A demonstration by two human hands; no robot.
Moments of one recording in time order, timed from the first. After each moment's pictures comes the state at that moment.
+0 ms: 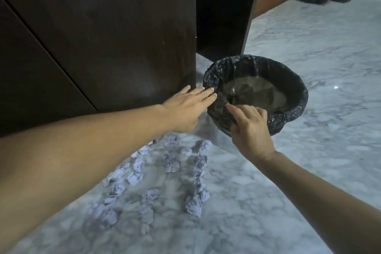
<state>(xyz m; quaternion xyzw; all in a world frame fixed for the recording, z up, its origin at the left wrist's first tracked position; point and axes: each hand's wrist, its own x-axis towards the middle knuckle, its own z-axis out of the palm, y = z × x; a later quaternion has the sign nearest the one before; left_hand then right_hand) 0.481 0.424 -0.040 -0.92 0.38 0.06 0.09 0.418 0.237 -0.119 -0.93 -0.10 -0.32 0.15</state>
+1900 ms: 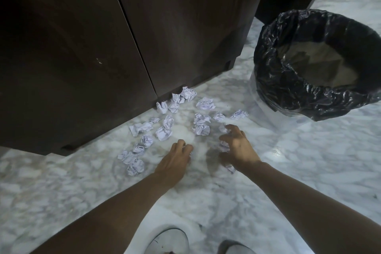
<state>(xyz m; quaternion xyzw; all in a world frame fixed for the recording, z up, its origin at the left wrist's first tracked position) 0.325 0.548 -0.284 -0.97 0.14 0.07 -0.18 0.377 0.326 -0.264 -0.96 -0.14 0.10 0.22</state>
